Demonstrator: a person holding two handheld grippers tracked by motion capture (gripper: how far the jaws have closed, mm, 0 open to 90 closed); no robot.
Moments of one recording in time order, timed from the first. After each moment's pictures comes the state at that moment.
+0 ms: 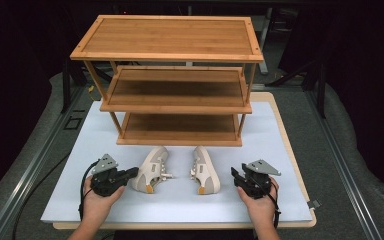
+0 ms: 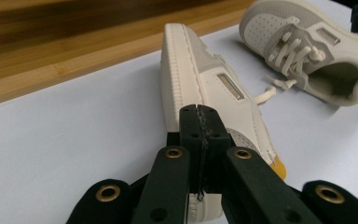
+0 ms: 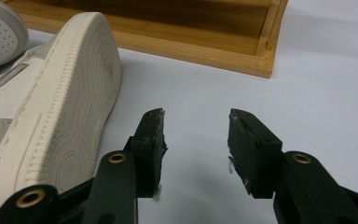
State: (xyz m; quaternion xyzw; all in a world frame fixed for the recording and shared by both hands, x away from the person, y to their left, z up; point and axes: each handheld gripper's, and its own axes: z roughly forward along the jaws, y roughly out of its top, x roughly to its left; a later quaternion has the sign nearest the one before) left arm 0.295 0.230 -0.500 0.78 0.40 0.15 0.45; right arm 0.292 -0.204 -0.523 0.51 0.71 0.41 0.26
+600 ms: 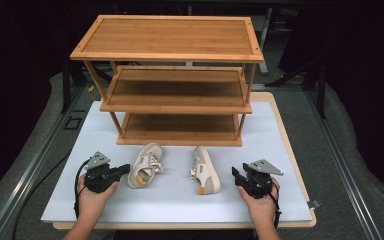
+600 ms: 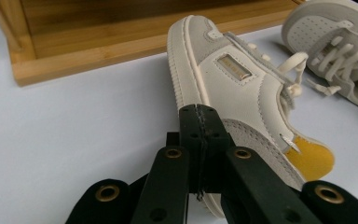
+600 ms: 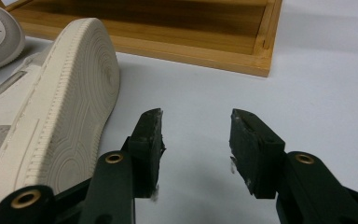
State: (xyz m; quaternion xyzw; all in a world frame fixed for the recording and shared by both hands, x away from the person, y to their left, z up) left arm 0.309 0.257 -0.510 0.76 0.46 0.16 0.44; right arm 0.293 -0.207 -0.523 0.52 0.70 0.42 0.25
